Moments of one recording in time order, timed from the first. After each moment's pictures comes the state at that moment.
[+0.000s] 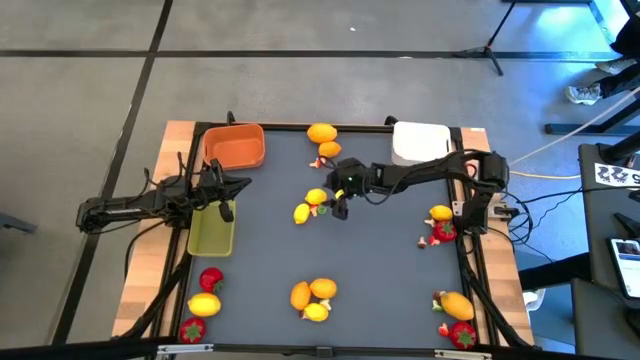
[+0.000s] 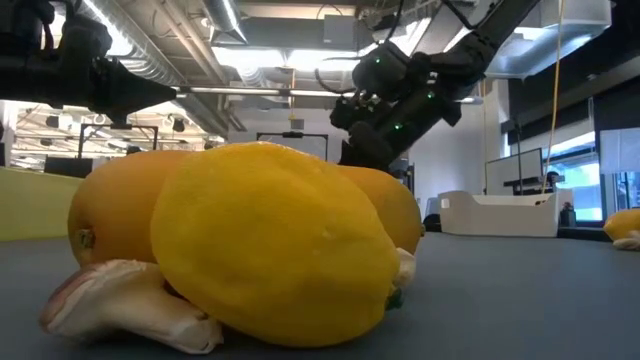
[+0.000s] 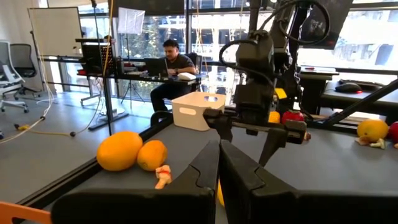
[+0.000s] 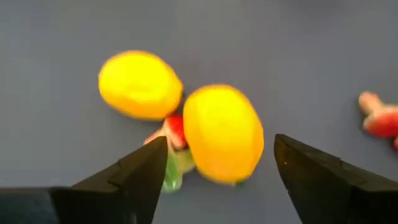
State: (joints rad) left arm 0.13 0.01 0.01 0.05 -0.25 -0.02; right arm -0.20 1.83 0.99 0.17 -0.13 -0.06
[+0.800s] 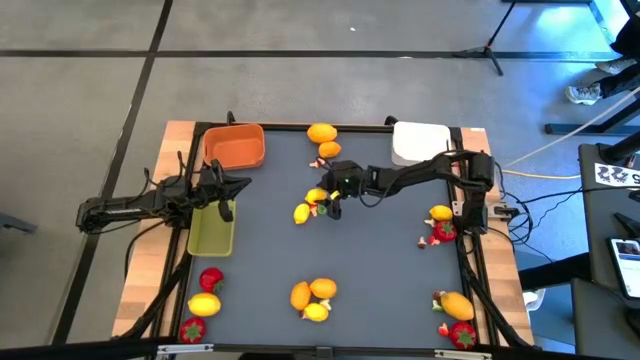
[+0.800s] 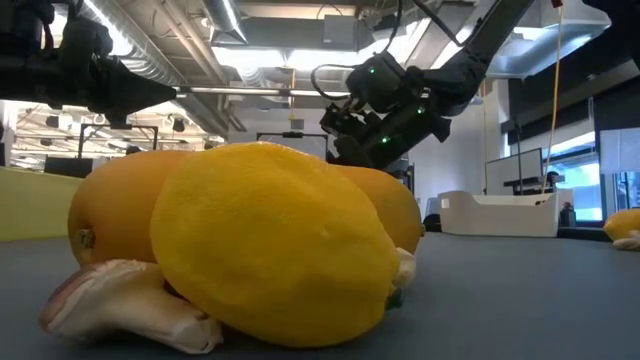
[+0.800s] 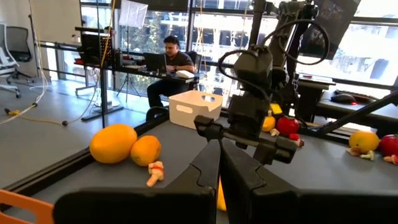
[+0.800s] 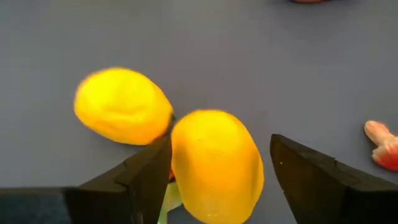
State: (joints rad) left arm 0.13 0.01 0.01 0.05 -0.25 -0.10; right arm -0.20 1.93 1.00 0.32 -0.11 -0.08
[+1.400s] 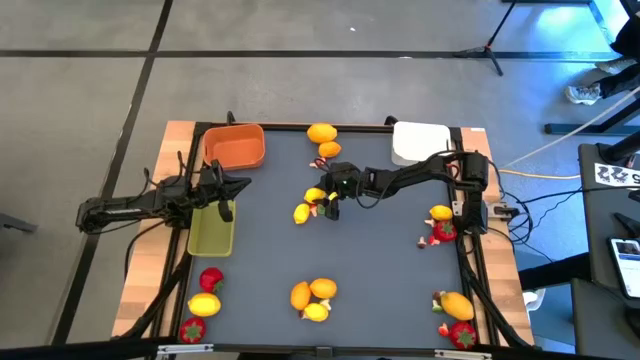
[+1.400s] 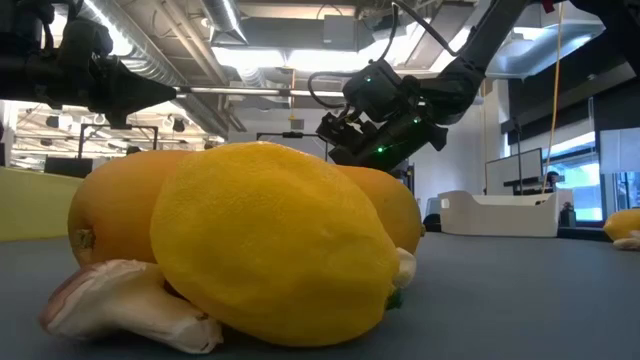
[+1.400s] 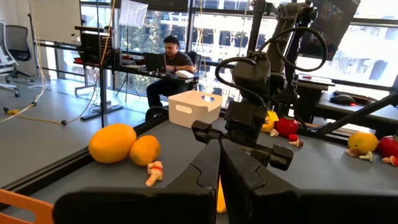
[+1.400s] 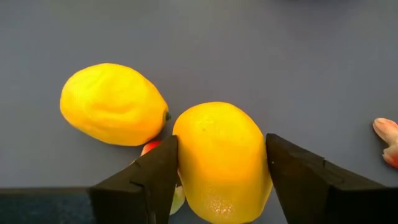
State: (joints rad) left arm 0.13 0.01 0.01 0.05 -0.25 -0.11; right arm -0.20 1.98 1.00 0.34 -0.10 -0.08
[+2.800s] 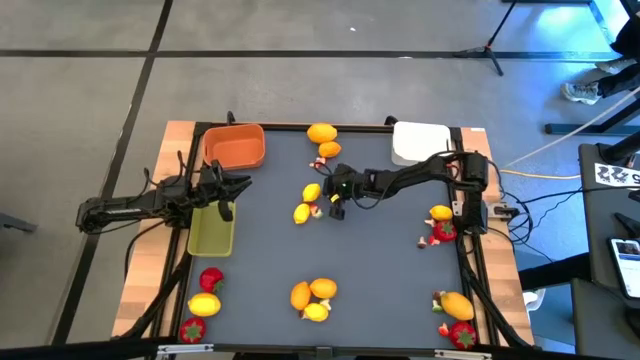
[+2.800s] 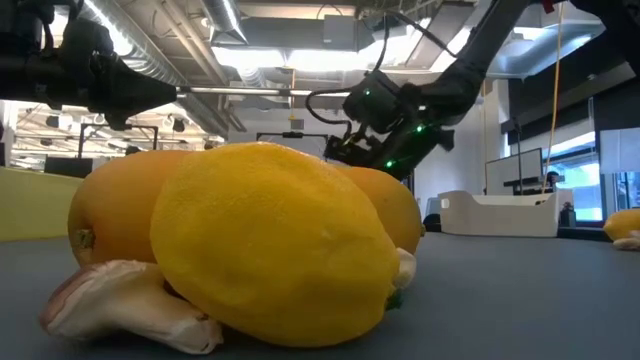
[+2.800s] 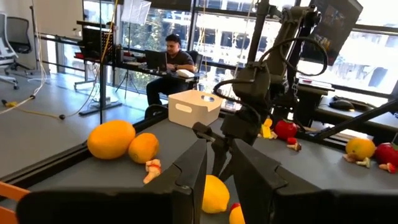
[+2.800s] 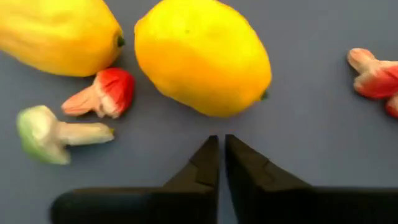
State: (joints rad) left arm 0.13 0.01 0.01 0.05 -0.26 -0.15; right arm -0.20 1.95 1.00 0.18 0.02 -0.11
